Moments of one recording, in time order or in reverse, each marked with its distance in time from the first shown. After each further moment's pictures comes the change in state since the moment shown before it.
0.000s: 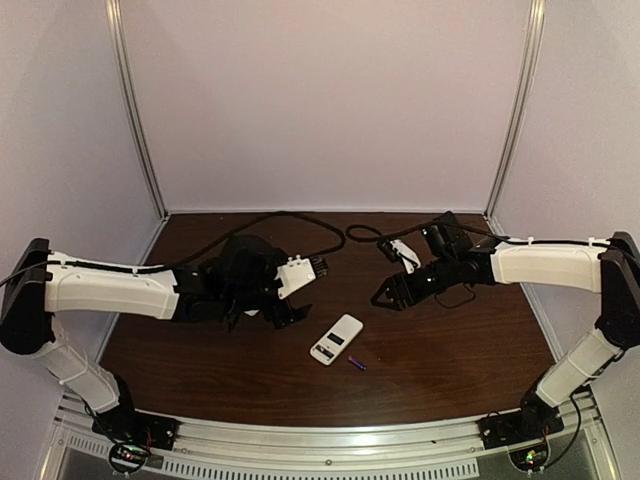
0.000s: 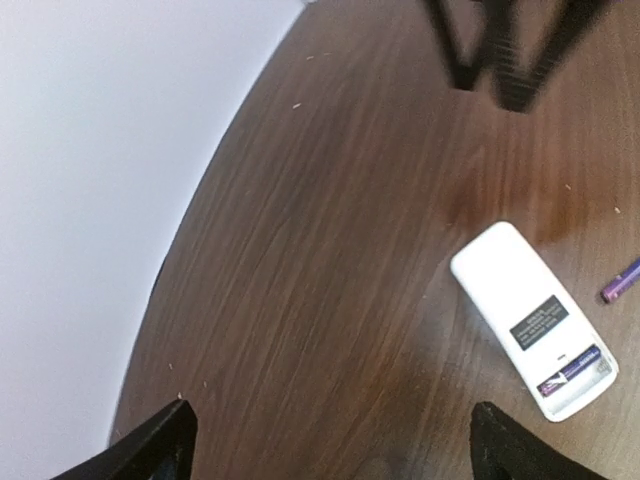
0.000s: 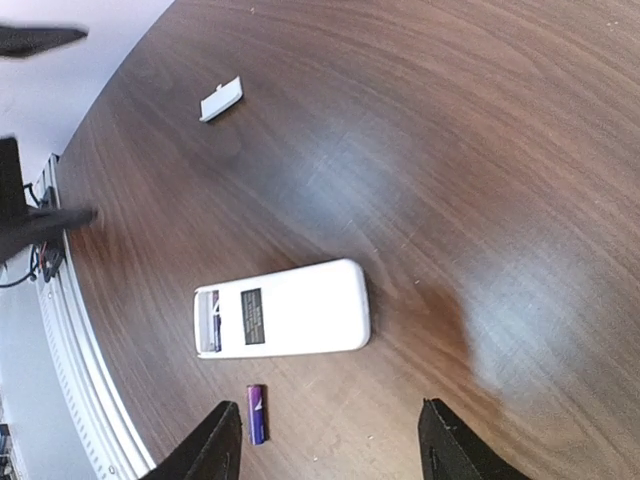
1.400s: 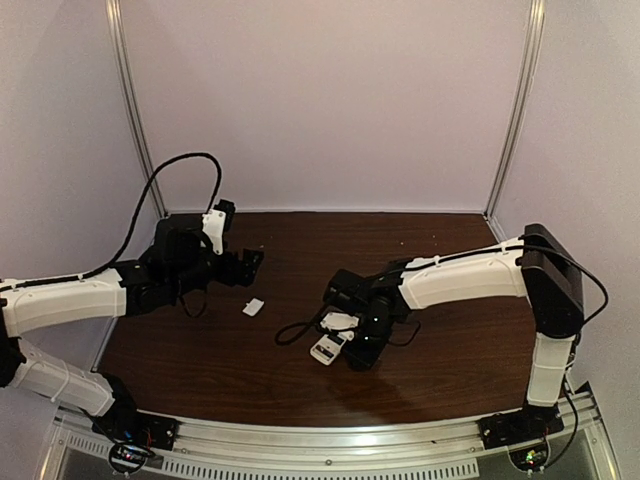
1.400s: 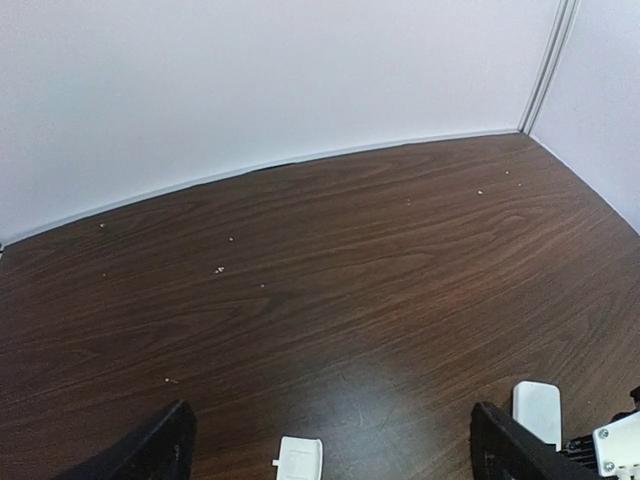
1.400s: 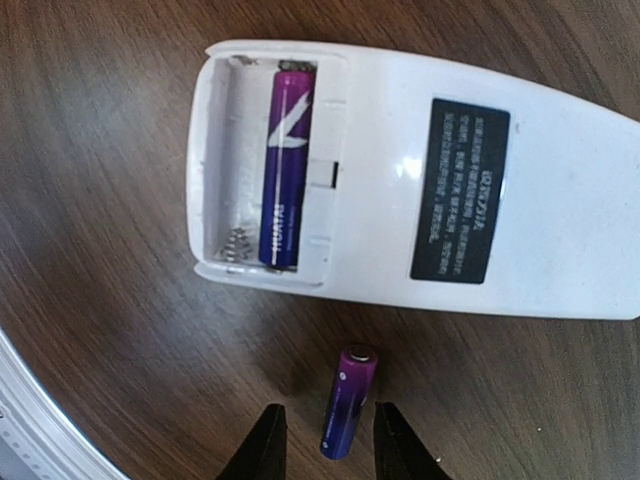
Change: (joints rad) left arm 0.303 -0.326 -0.194 0.066 -0.002 -0.757; right arm 0.448 0.386 0.340 -0.488 0.379 -0.094
